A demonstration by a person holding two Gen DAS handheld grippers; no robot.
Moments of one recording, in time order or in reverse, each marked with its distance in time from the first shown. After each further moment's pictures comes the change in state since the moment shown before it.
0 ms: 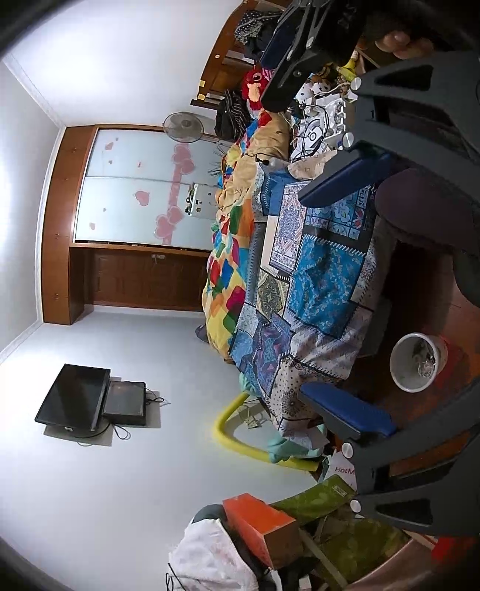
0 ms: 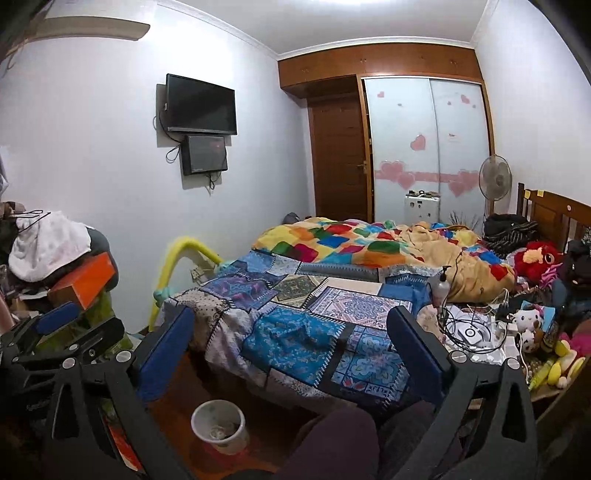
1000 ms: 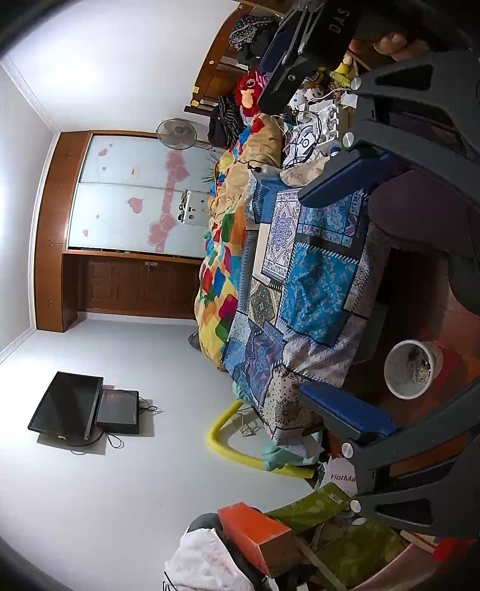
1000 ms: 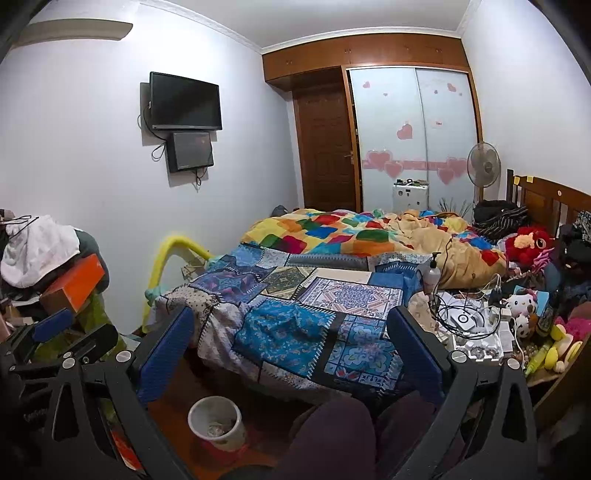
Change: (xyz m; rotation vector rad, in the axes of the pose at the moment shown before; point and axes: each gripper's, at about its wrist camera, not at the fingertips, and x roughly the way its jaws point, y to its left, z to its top) left arm 0.004 -0.004 -0.004 0.007 0.028 -0.029; right arm -0.004 -0.010 -0.002 0.037 0.032 -0.037
